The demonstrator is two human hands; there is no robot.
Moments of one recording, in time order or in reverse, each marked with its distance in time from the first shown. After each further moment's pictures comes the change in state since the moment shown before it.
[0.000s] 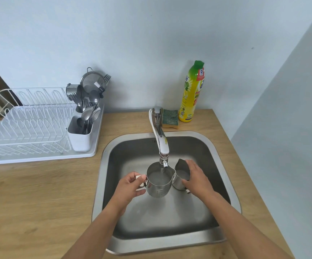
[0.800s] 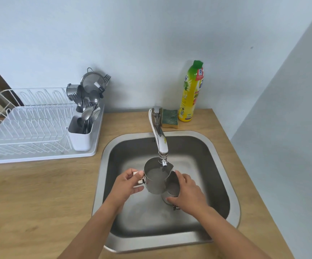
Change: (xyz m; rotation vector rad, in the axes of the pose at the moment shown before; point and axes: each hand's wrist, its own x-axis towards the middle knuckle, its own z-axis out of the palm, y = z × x) left_hand -0.004 0.009 -0.004 -0.017 0.016 0.032; right_hand -0.047 -0.021 0.020 -0.131 -0.064 -0.079
